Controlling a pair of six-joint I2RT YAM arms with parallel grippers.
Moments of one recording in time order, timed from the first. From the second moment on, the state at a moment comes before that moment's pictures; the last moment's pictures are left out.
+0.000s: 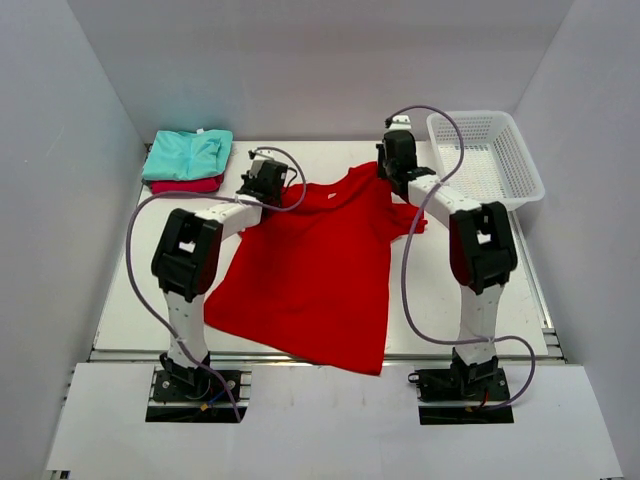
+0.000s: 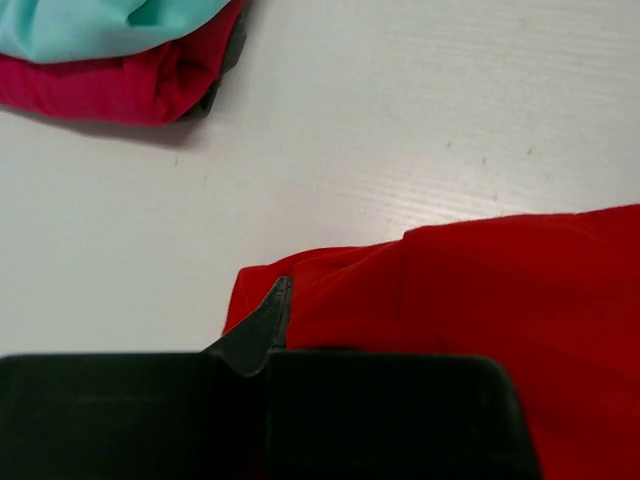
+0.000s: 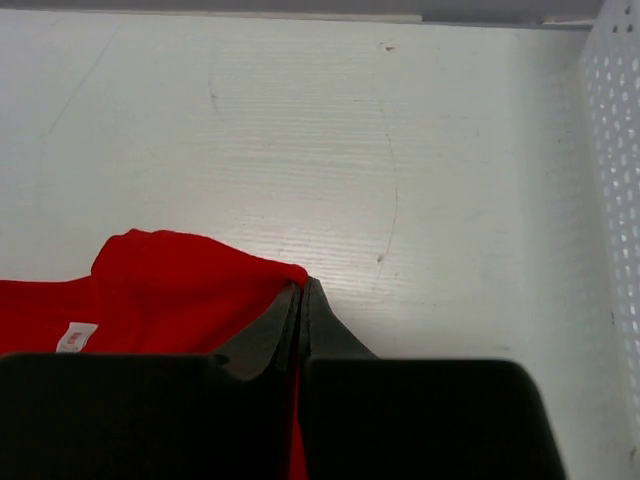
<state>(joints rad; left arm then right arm) -0.41 1.99 1.34 -0.08 -0.73 -0.19 0.36 2.01 1.53 -0.01 0.25 0.15</state>
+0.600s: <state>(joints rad) -0.30 2.31 1.89 -0.46 -0.65 -0.27 0.35 2.31 1.91 -0.06 0.25 -0.05</state>
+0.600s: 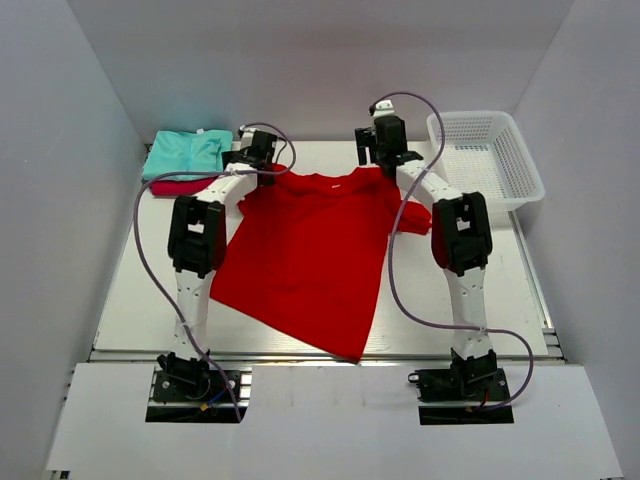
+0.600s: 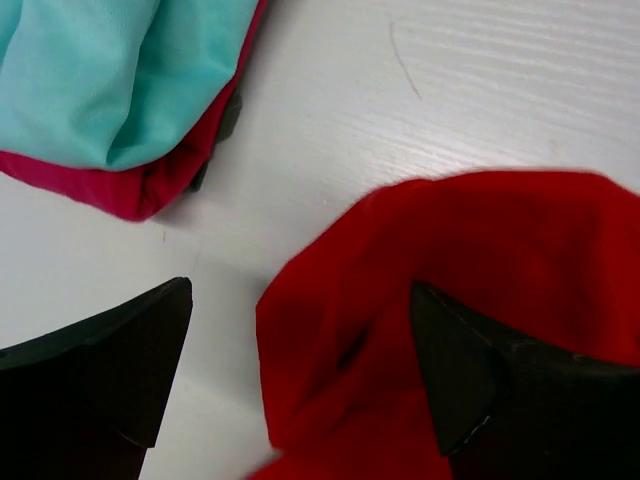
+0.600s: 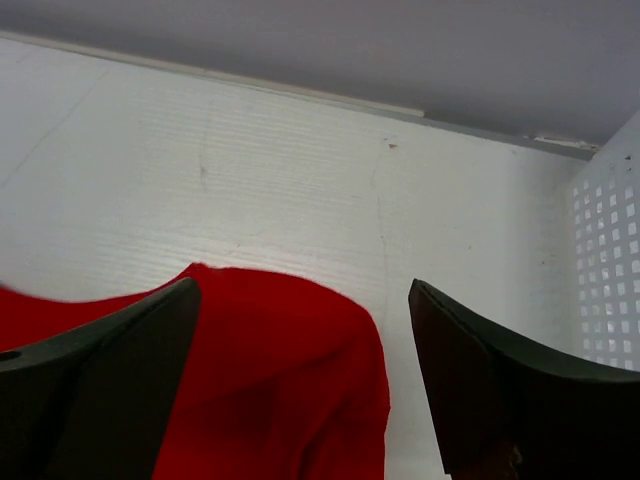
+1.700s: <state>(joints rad) -0.31 1.71 0.99 -0.34 -0.10 -0.53 0.47 1.64 0.78 0.06 -0.38 0.29</state>
